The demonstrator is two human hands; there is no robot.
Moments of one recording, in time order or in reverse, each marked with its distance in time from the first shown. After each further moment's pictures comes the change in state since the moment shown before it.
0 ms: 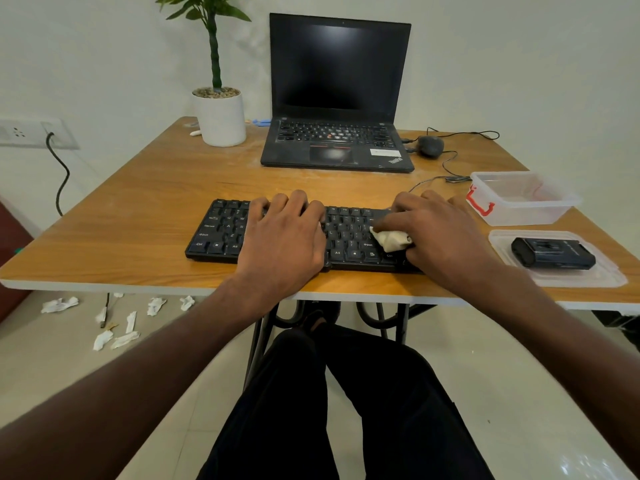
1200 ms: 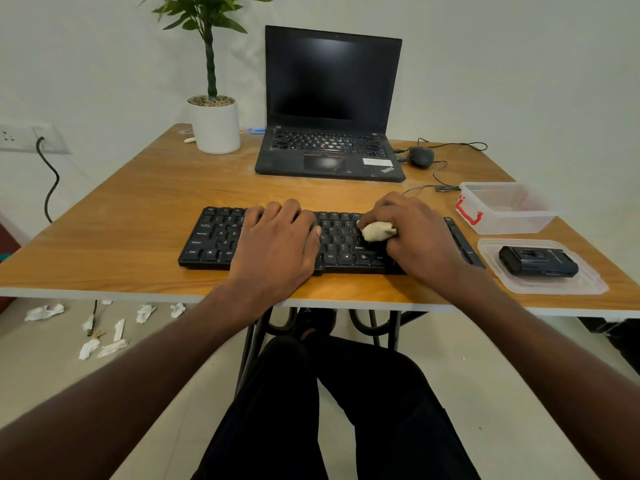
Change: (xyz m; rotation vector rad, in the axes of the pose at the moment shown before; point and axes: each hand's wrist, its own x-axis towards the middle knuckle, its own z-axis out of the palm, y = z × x) left_hand 0.001 -0.004 0.003 -0.042 0.018 0.011; right_hand 0.021 0.001 0.022 0.304 0.045 0.147
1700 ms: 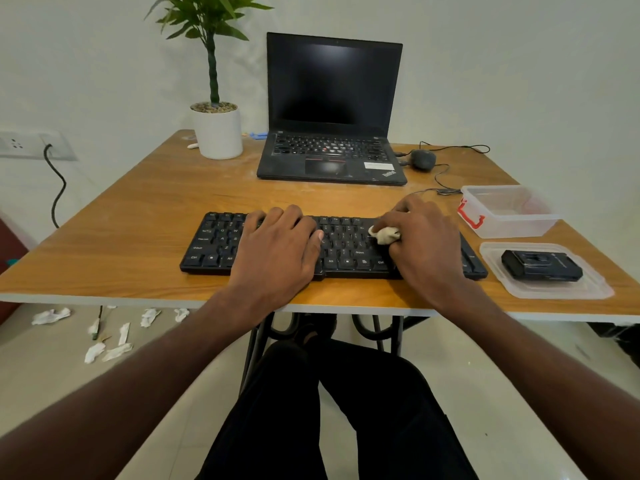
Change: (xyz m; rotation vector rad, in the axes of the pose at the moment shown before) left_hand 0.000 -0.001 0.001 -0.012 0.002 0.010; right_hand -0.008 0.000 0.006 -0.116 0.146 0.124
